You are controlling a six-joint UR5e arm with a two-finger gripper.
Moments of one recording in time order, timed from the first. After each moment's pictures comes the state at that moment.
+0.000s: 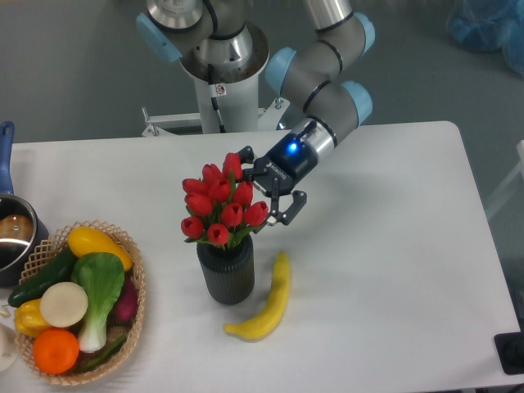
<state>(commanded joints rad) 2.85 -1.76 -2.20 -0.79 0.23 1.60</state>
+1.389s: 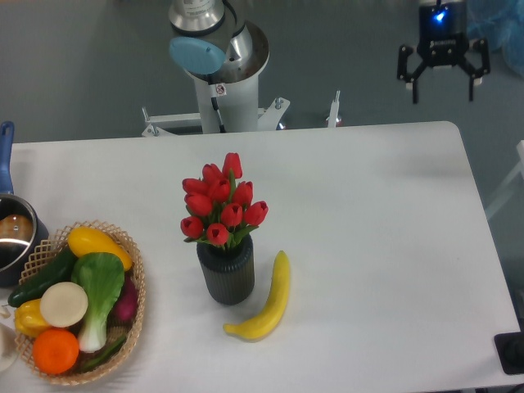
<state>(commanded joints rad) 3.31 -1.46 -2.01 -0.86 1.21 1.72</state>
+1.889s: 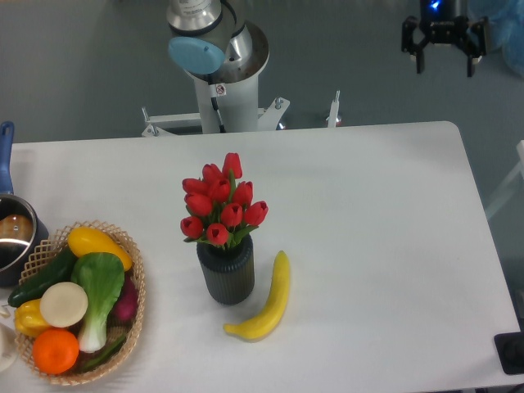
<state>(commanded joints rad) 3.31 -1.44 -1.99 -0.94 1.31 1.87</state>
